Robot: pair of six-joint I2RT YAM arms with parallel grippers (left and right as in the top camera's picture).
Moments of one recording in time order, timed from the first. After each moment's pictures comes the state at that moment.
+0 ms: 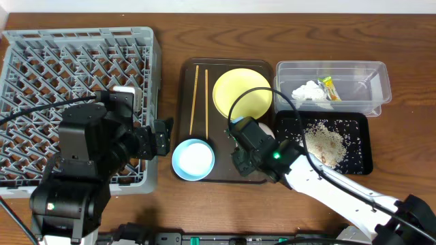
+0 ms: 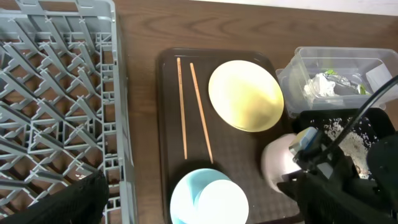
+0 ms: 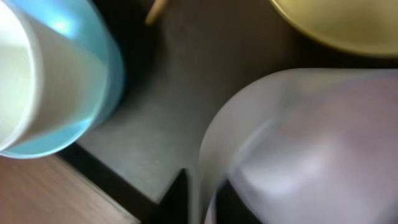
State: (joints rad) left arm -0.13 0.89 1.21 -1.01 0.21 -0.13; right arm 0.81 1.49 0.89 -0.51 0.03 0.27
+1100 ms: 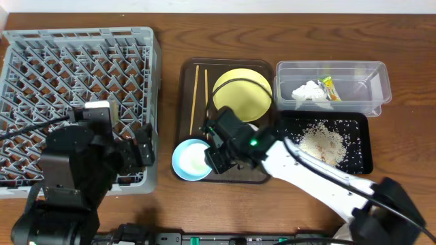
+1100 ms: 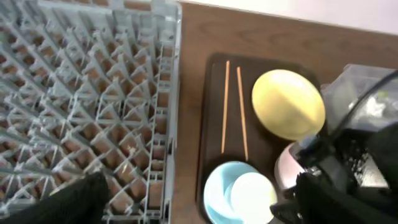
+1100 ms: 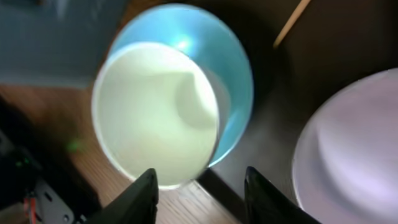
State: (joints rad) left arm -0.13 0.81 1.28 -1.17 0.00 -0.21; right arm 0.87 1.67 1.13 -0.60 -0.25 0.38
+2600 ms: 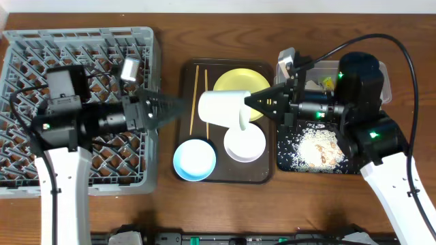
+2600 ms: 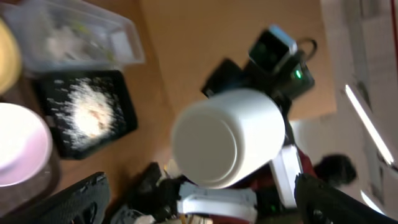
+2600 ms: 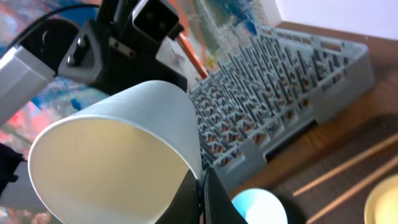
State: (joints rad) left arm 0.14 1.23 1.28 -1.08 1.46 -0.21; right arm 0.31 1.23 1.17 -0.30 -1.06 0.28
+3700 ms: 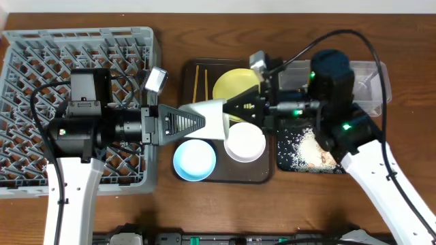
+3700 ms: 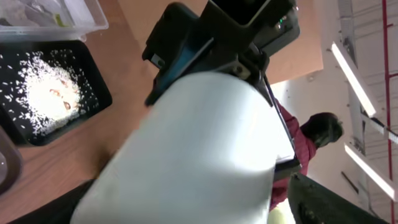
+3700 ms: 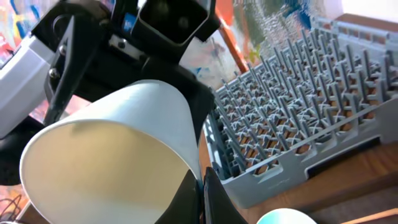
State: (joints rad) left arm 0.00 1.20 1.28 -1.08 1.49 -0.21; right arm 0.42 1.32 1.17 -0.14 -1.15 0.33
